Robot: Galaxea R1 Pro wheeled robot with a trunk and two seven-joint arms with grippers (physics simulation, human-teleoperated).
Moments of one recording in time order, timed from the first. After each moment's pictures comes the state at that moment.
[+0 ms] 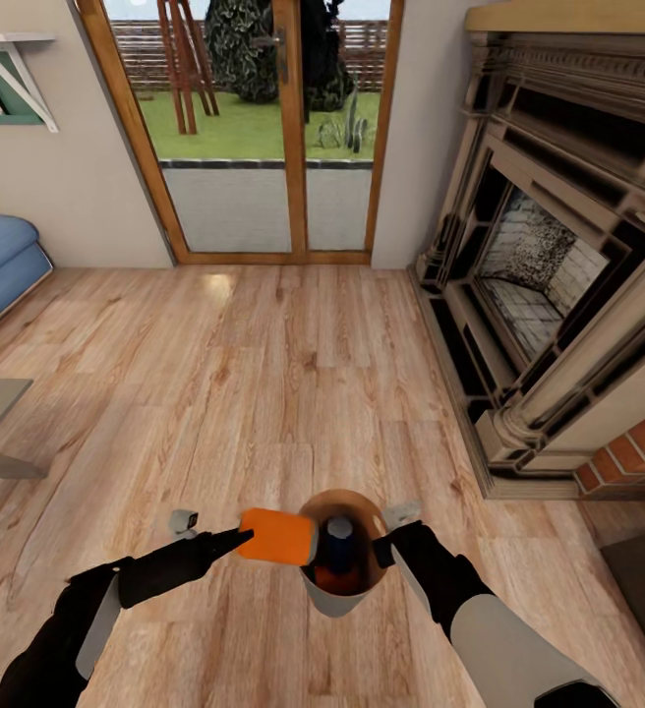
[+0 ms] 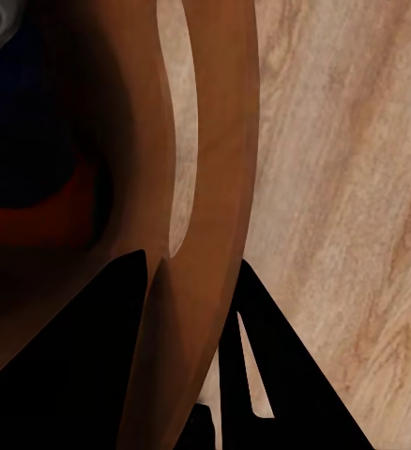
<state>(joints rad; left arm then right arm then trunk) -0.37 0.10 0.18 -1.09 0.29 0.62 -1.36 -0.71 0.12 0.22 -0.54 0.08 0.59 -0.06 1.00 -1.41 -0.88</state>
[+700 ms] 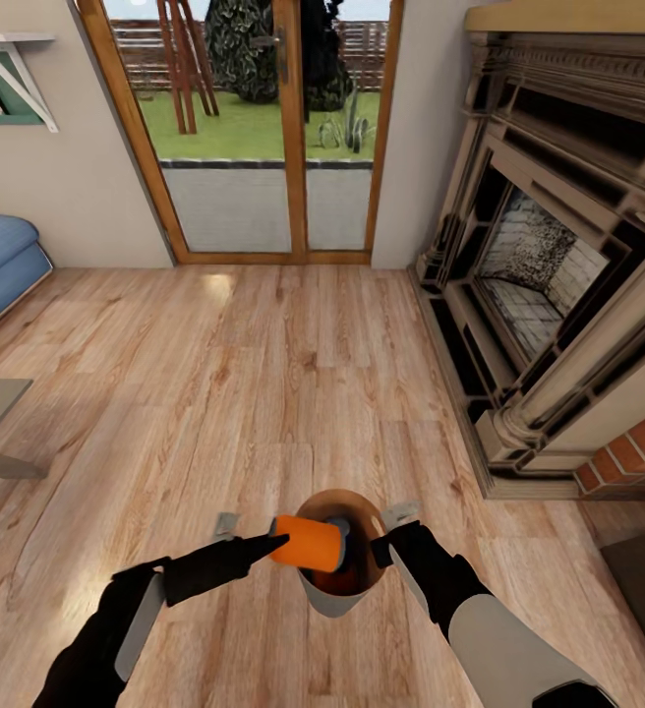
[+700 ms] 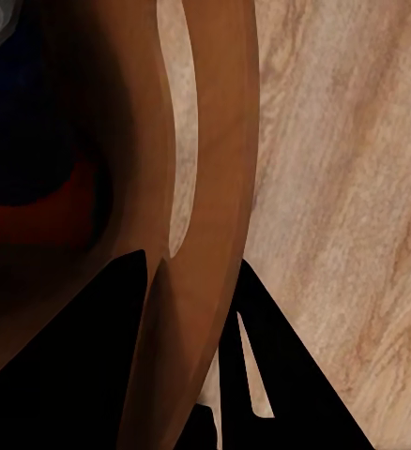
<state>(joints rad) -0.37 0.02 0.09 -1.09 0.29 0.62 -1.11 -0.71 0.12 0.22 -0.54 0.08 0.59 -0.06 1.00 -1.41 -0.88</state>
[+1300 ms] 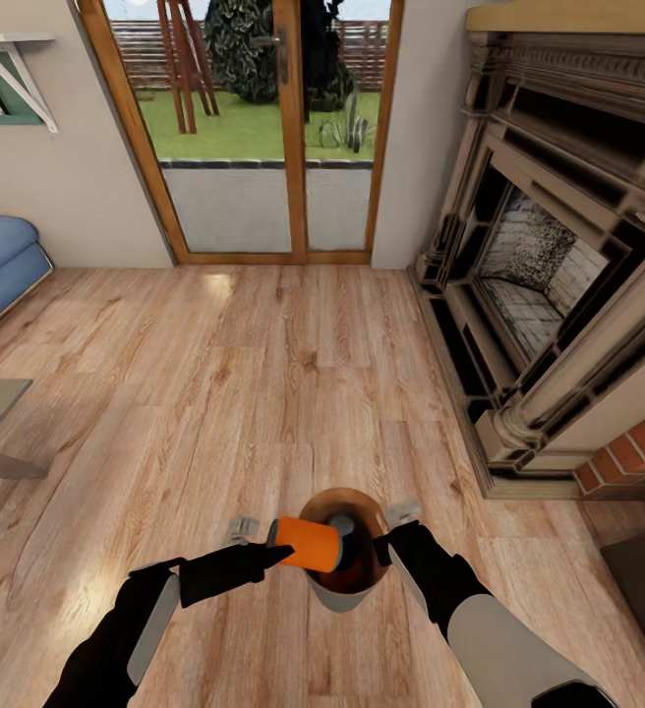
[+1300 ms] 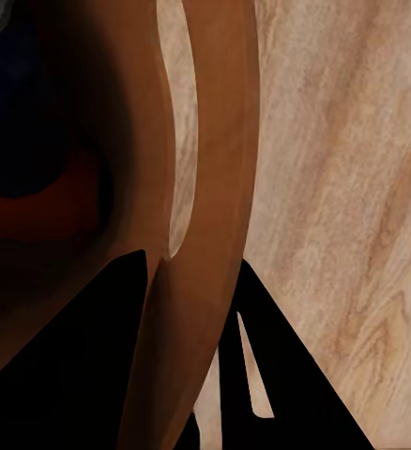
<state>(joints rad) -0.37 0.01 0.00 -1.09 0.29 0.62 -0.91 -0.71 0.13 0.22 -0.54 0.08 0.59 -0.12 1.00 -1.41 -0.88</state>
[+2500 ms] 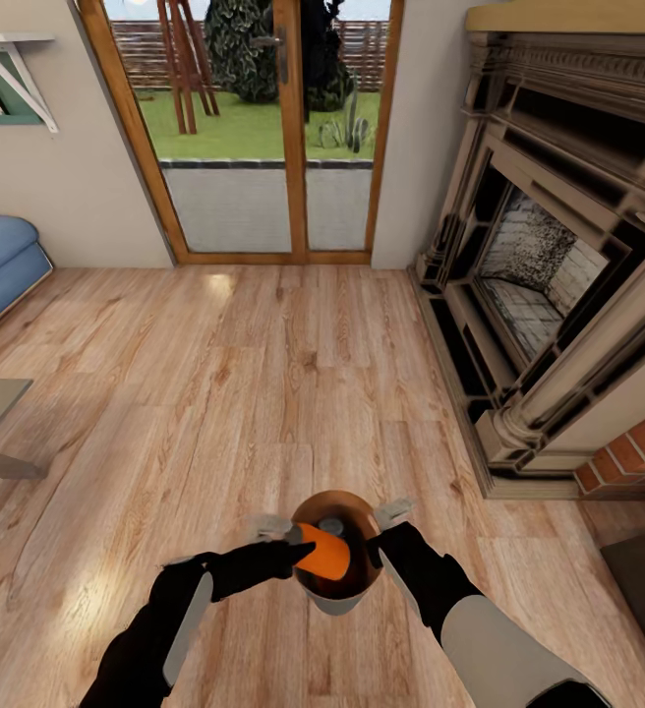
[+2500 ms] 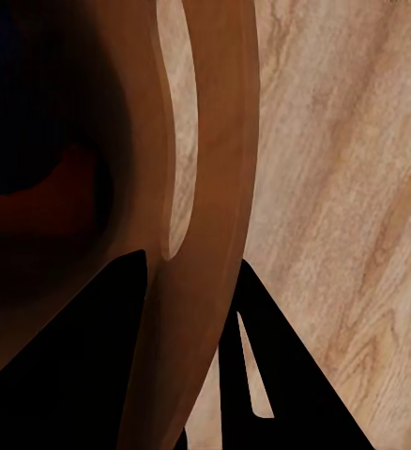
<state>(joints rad) -0.37 -0.09 -0.04 -1.14 0.17 0.61 -0.64 -0.71 0.14 0.29 -0.54 0.08 0.60 -0.13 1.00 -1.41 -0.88</state>
